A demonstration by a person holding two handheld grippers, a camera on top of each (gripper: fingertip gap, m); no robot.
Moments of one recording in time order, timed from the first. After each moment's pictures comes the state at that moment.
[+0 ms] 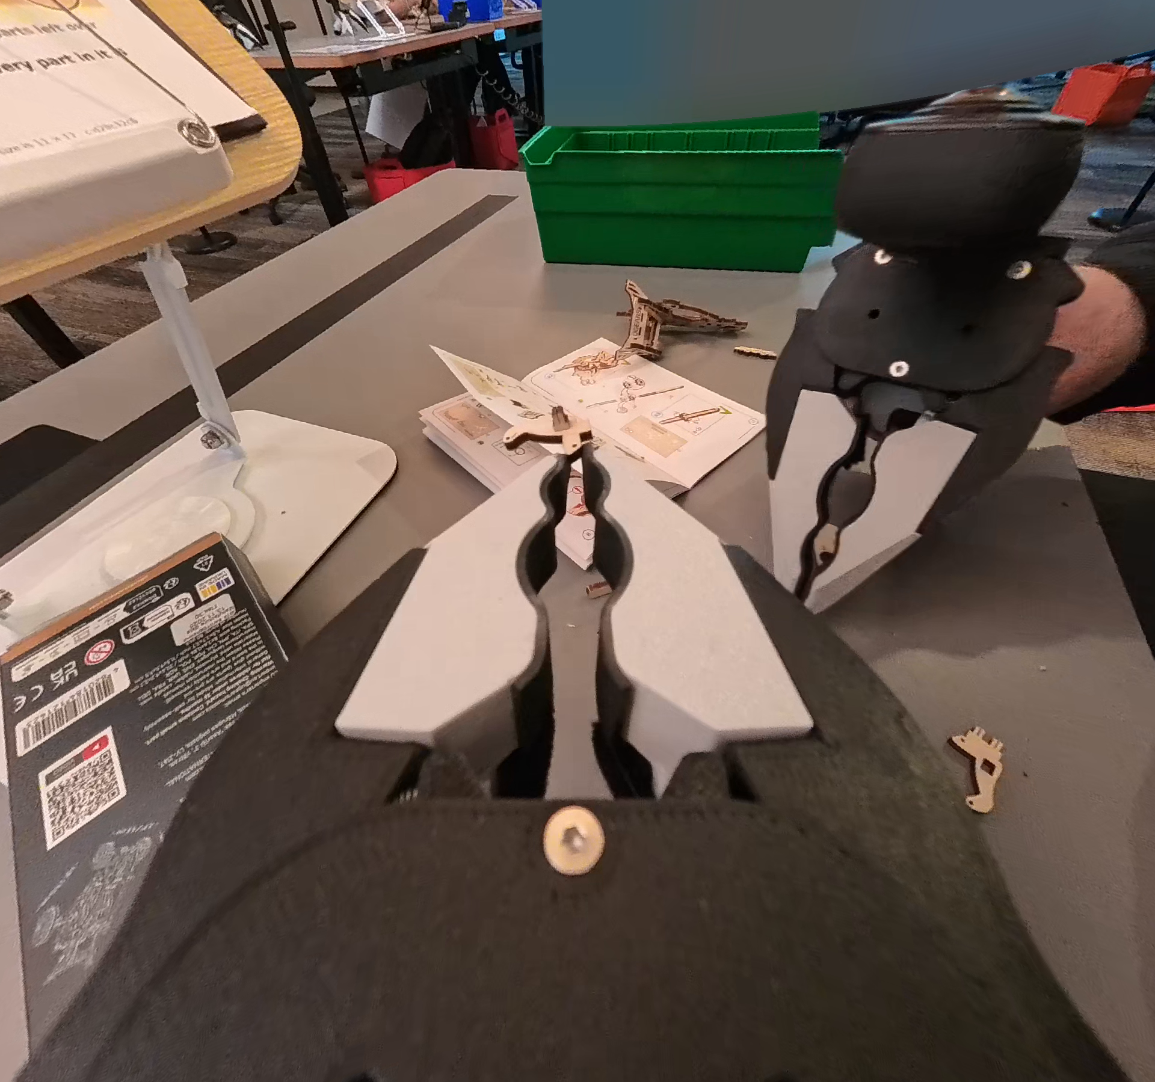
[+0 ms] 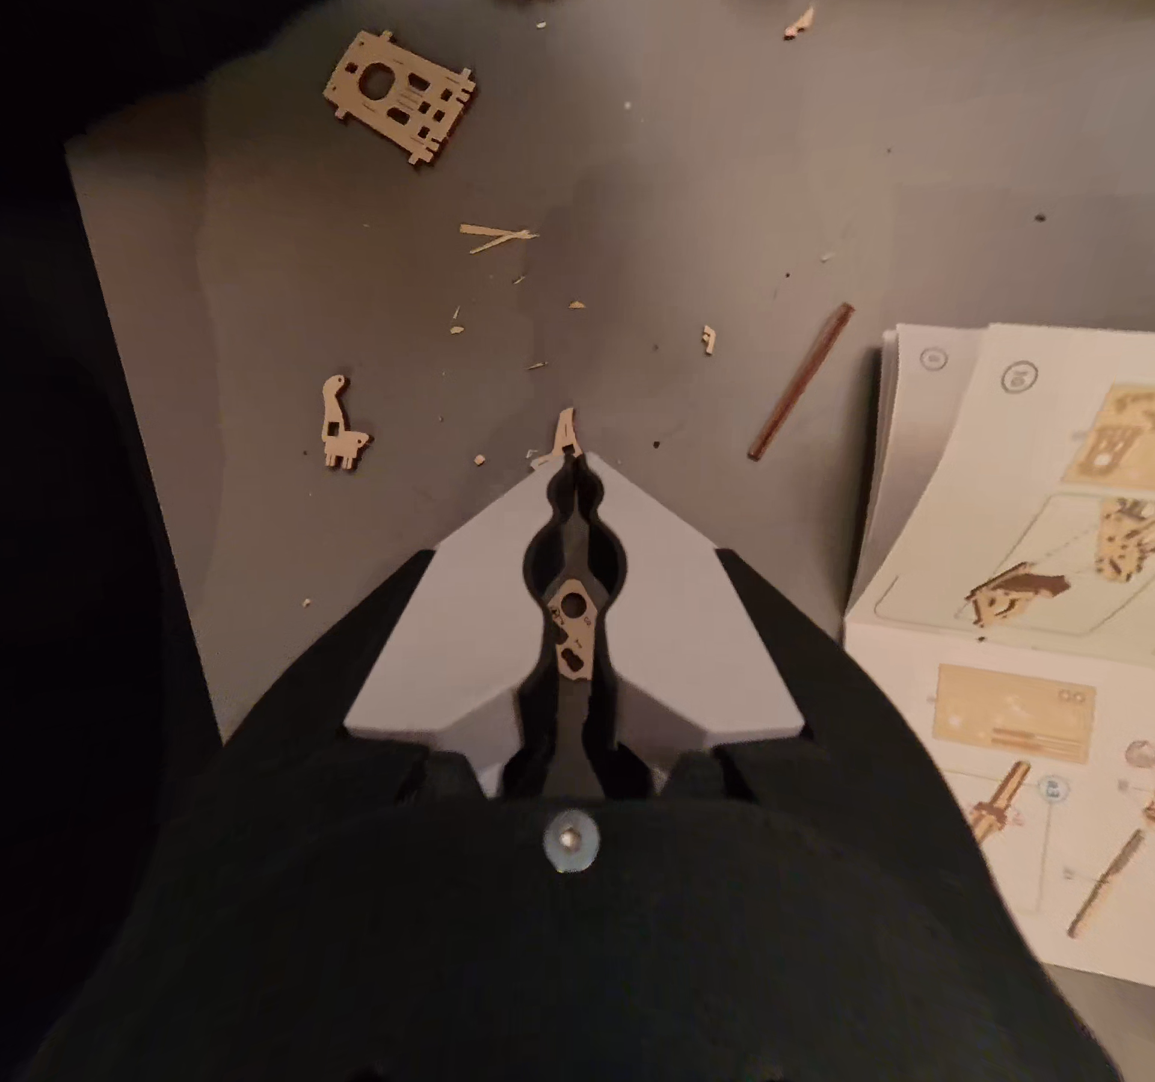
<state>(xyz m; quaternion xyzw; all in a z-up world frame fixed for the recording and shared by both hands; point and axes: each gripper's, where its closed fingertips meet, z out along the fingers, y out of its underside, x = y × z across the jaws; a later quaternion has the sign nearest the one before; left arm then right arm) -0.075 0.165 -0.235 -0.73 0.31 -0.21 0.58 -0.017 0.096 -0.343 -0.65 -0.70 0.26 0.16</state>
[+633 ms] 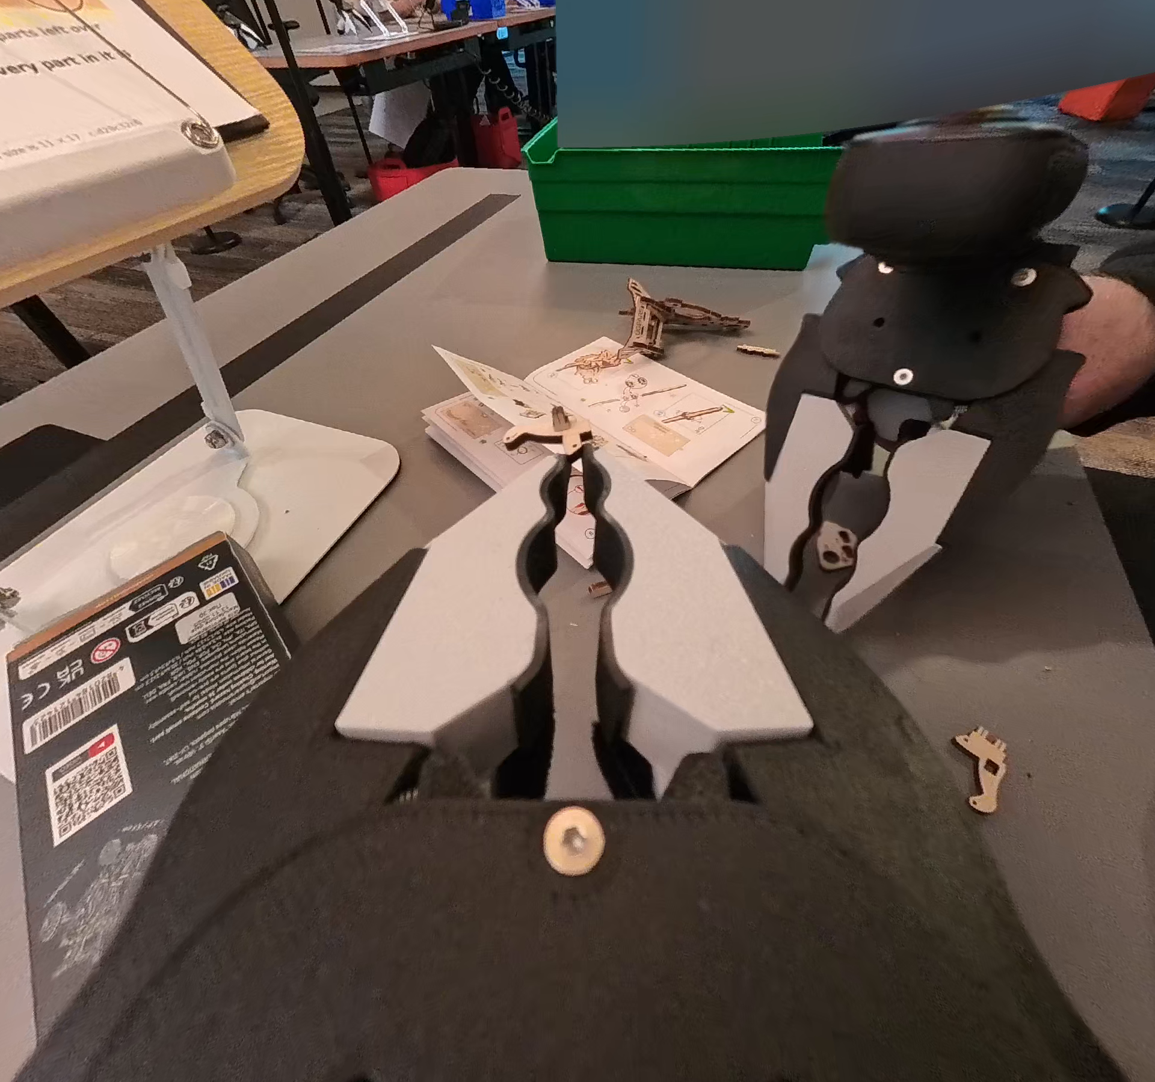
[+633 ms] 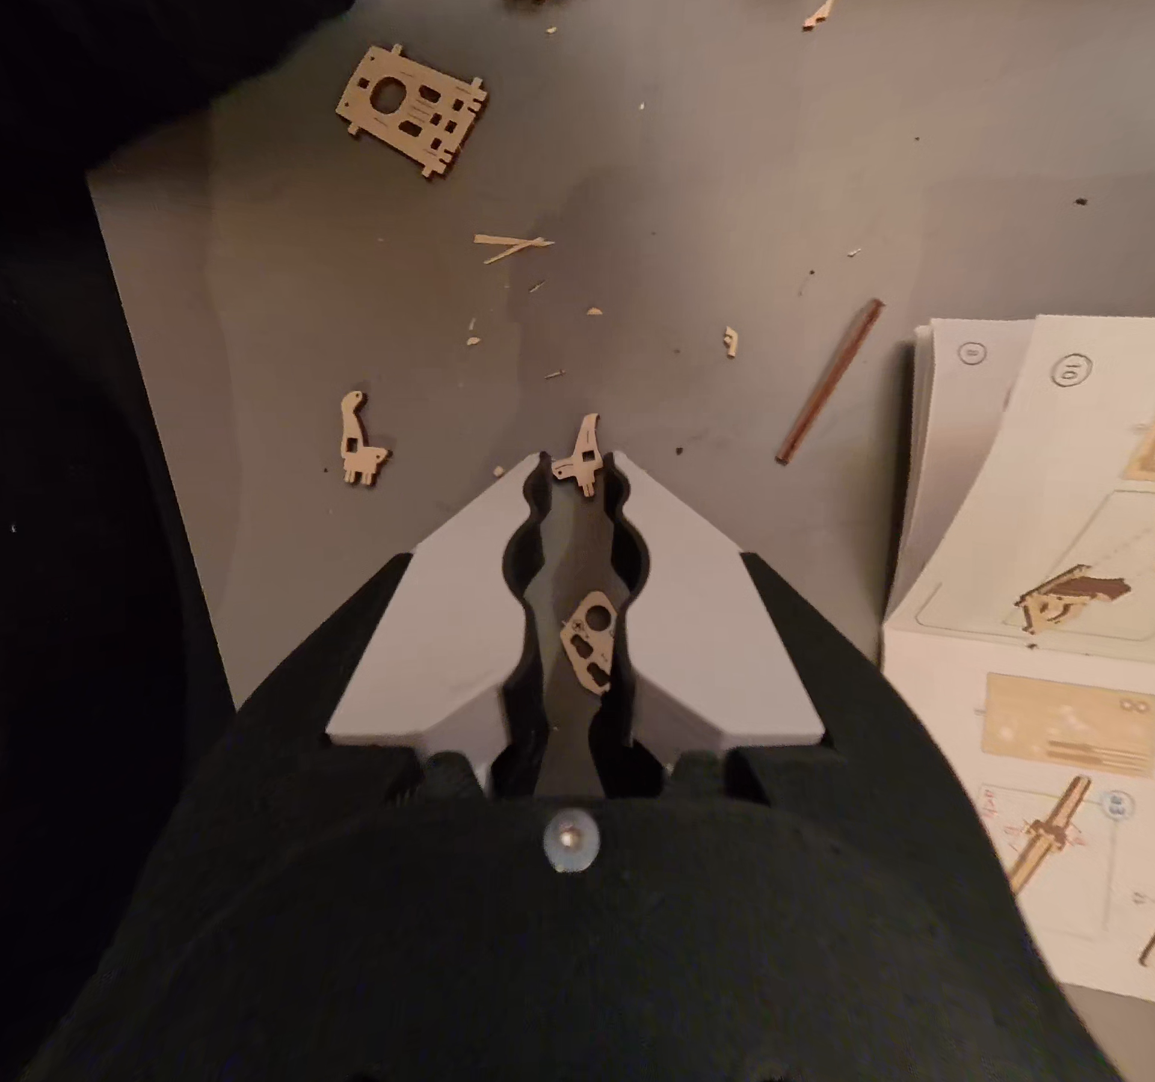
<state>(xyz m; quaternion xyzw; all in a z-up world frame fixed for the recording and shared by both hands) -0.075 0.166 -0.236 -0.73 0.31 -0.21 0.58 -0.020 0.090 -0.345 -0.66 -0.68 0.27 0.16</state>
